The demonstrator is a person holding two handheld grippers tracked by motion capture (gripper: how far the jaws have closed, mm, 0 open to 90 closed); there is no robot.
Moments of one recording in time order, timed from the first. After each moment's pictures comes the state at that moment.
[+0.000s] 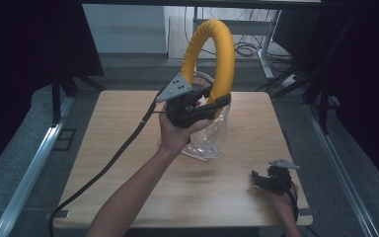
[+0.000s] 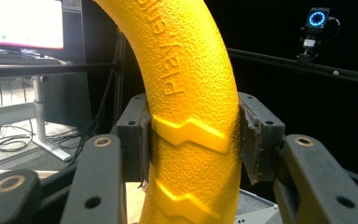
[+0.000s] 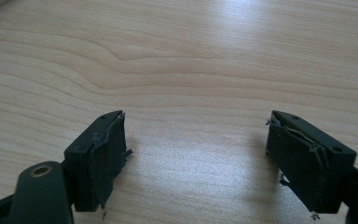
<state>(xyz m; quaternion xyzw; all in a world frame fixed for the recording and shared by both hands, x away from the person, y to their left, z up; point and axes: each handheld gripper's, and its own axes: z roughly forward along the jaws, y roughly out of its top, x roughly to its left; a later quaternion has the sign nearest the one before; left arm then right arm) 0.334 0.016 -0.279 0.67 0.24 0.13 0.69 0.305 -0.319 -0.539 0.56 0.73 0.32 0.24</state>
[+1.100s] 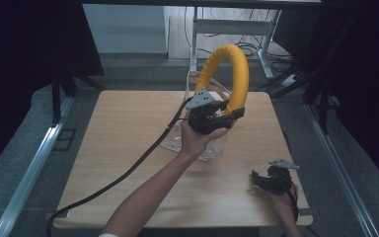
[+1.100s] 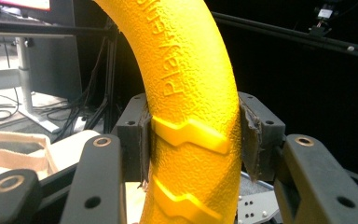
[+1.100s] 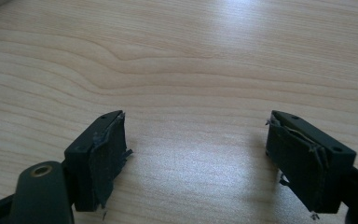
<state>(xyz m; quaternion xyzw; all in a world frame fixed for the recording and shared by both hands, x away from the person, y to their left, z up) 0.360 -0.029 -0.335 0.70 0.26 0.10 0.66 0.305 -0.319 -0.539 0.56 0.73 0.32 0.24</state>
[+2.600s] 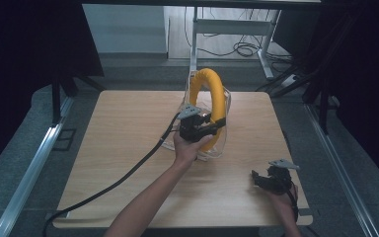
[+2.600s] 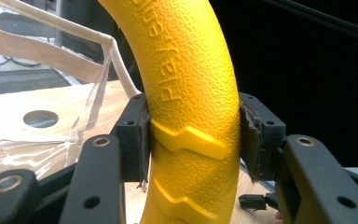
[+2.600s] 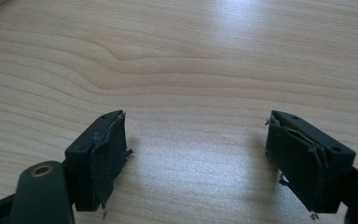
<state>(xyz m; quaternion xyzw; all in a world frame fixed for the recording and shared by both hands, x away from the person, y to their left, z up) 0.384 -0.008 -0.412 0.69 0.36 0.09 0.63 0.305 -0.319 -0.539 0.56 0.73 0.31 0.24</state>
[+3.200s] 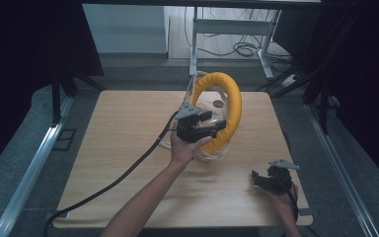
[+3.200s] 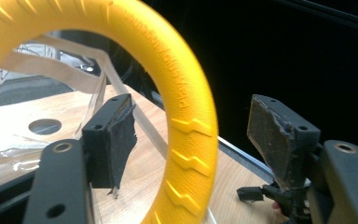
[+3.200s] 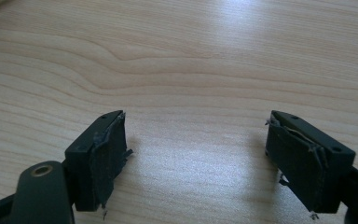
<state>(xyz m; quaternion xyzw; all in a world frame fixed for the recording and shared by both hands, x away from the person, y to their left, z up) 0.373 0.001 -0.395 0.70 0.33 0.09 0.62 0.305 -0.319 -0.540 0.56 0.73 0.31 0.24</state>
